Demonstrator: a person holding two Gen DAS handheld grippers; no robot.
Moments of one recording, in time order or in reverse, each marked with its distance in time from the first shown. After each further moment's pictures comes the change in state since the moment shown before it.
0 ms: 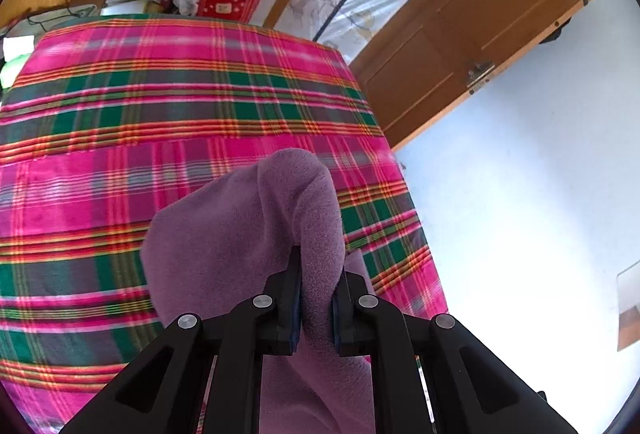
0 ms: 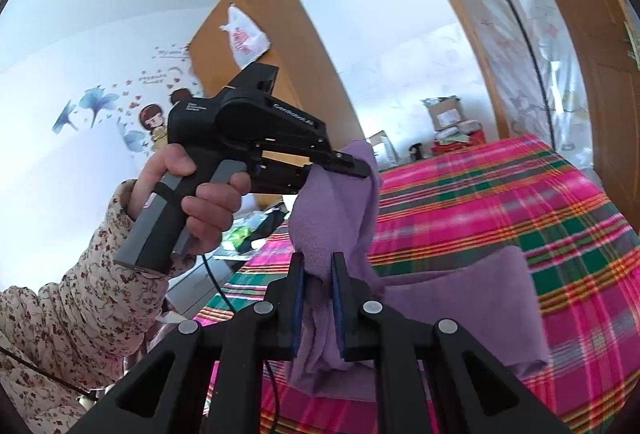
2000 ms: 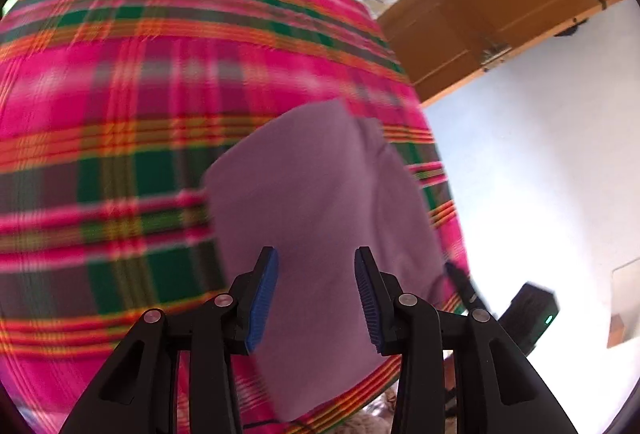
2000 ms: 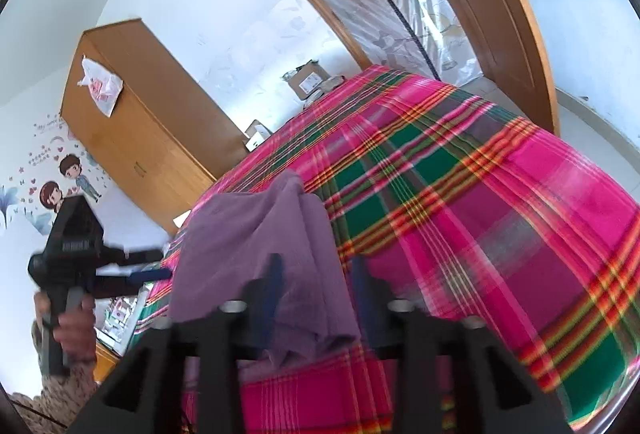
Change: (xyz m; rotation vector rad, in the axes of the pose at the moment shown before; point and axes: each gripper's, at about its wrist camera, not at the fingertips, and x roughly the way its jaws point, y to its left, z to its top) left arm 0.041 0.061 -0.076 -0.100 0.092 -0.035; right arm -0.013 -0.164 -0.029 0.352 0.058 -0.292
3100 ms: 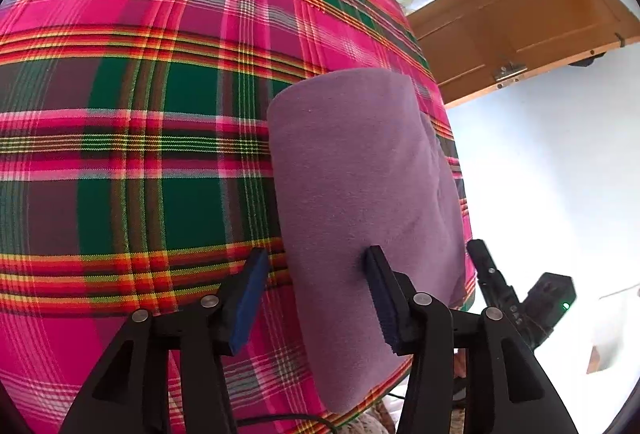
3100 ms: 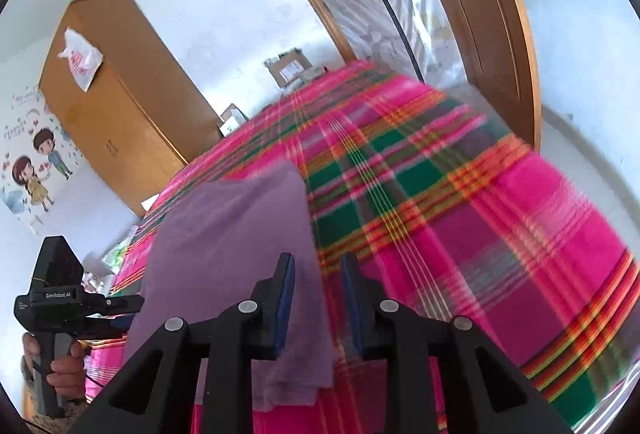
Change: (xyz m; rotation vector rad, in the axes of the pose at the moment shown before) left arm 0.019 0.035 -0.041 -0.116 -0.001 -0.035; right arm 0.005 0.001 0.008 -0.095 0.017 -0.094
